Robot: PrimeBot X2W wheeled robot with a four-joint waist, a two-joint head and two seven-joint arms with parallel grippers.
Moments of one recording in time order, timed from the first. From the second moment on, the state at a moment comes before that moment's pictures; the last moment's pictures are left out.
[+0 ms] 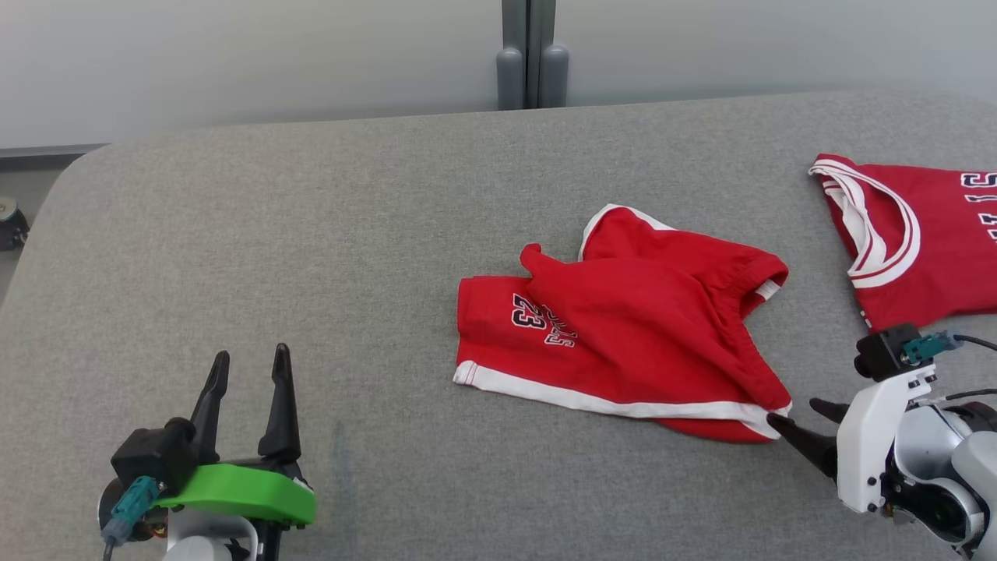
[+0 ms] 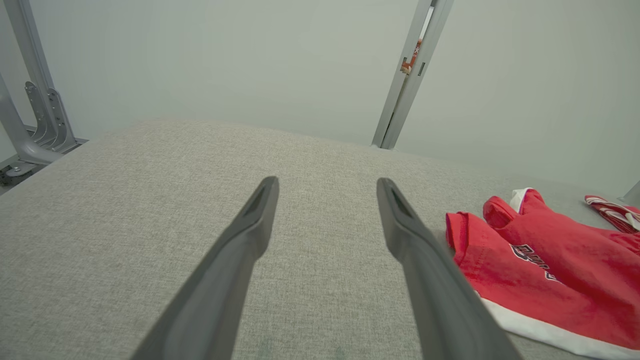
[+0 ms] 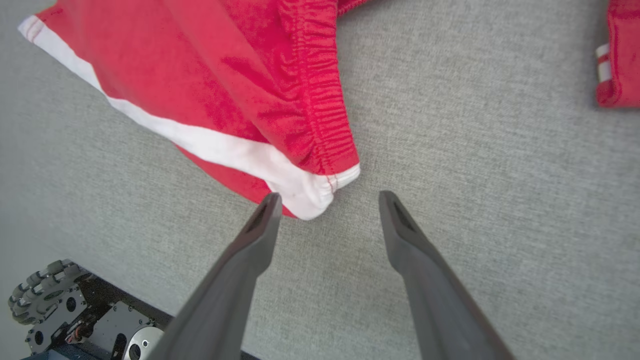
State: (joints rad) left arm -0.10 0.07 -0.04 0.29 -0.34 -0.13 -0.26; right arm -0.31 -0.70 0.64 0.32 0.93 0.13 0.36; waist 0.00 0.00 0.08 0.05
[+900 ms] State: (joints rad) left arm -0.04 0.08 0.02 0.17 -0.28 -0.13 -0.26; right arm -0.14 -0.35 0.22 0.28 0.52 0.13 -0.26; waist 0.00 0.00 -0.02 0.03
